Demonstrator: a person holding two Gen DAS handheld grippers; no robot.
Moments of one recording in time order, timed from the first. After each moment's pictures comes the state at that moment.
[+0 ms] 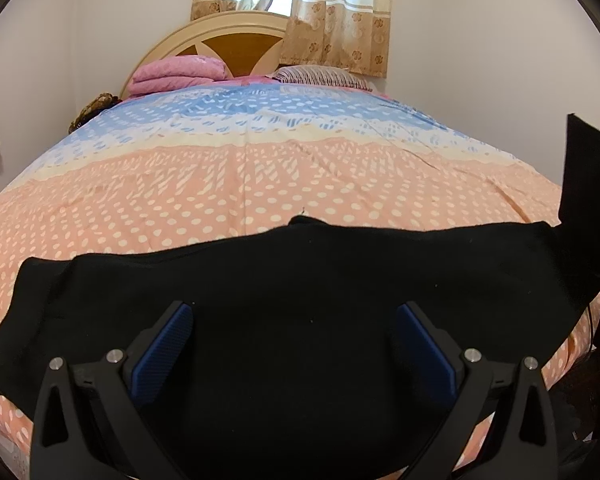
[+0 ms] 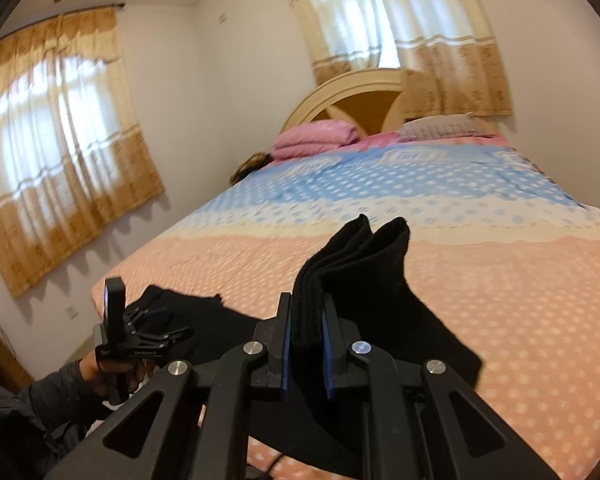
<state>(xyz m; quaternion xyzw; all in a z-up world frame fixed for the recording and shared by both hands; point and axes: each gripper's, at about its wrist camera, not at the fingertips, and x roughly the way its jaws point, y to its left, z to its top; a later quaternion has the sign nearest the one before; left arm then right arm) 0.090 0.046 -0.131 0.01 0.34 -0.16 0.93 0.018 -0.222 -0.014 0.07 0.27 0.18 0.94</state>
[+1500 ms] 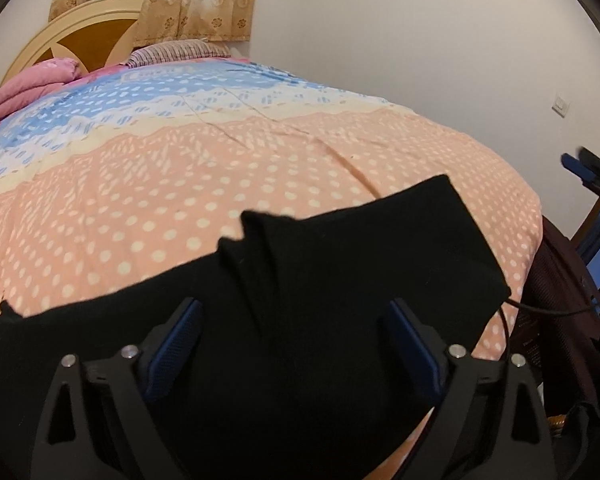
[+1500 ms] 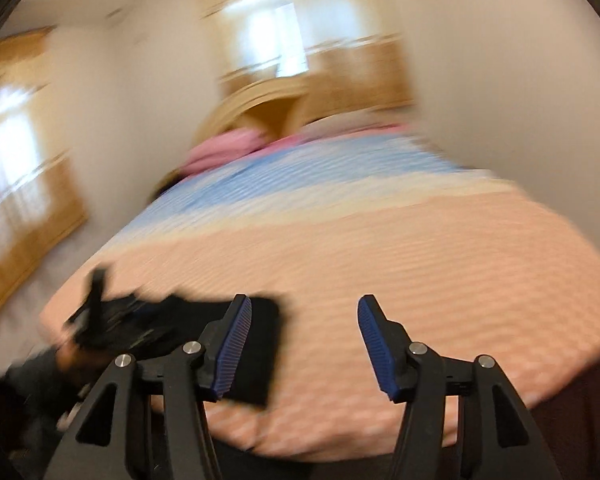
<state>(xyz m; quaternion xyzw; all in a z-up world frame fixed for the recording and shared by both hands) 0.089 -0.116 -0.125 0.06 0.38 -0.38 0.84 -0.102 -0.377 -0.017 0.13 0.25 -0.05 0.96</state>
